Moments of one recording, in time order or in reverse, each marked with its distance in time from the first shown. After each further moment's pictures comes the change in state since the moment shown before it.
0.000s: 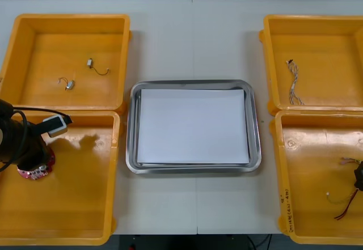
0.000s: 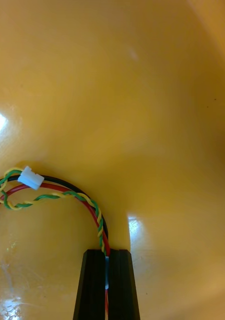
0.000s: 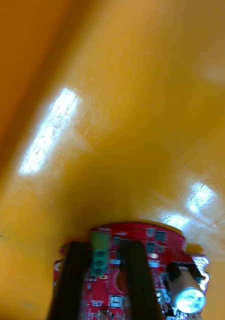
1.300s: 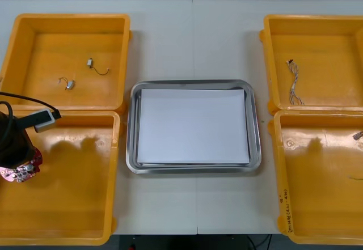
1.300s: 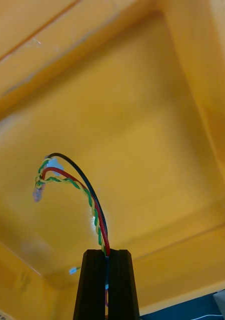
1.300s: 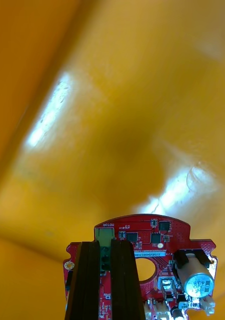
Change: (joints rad) right arm -0.241 -0.163 -0.115 -0.199 -0.130 0.487 0.000; left arm -0.002 -0.002 0.143 -0.095 0.019 0.266 0.000
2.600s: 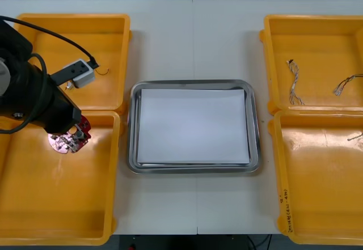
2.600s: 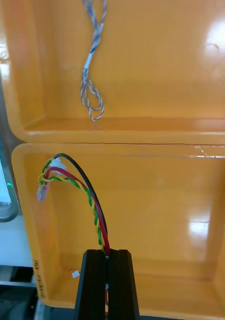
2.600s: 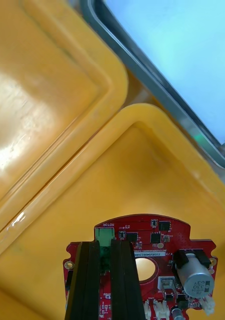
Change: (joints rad) right arm -0.311 -0.190 0.173 -0.040 -0.251 0.010 0.193; left arm -0.293 -0.341 0.078 -0.225 -0.051 0.419 0.340
